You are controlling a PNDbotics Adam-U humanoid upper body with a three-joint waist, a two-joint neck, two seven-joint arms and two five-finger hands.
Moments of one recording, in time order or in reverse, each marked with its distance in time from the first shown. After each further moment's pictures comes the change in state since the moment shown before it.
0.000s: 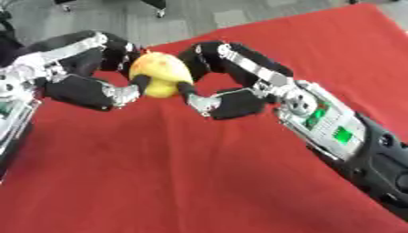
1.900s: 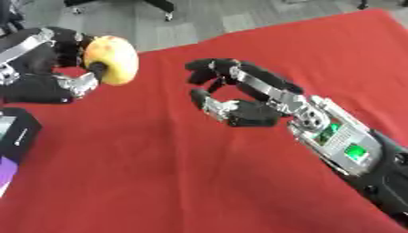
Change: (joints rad) left arm 0.114 0.121 0.135 -0.027 -0.030 -0.017 0.195; right arm 0.046 -0.017 -0.003 -0.009 0.140 -0.008 0.049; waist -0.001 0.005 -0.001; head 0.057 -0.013
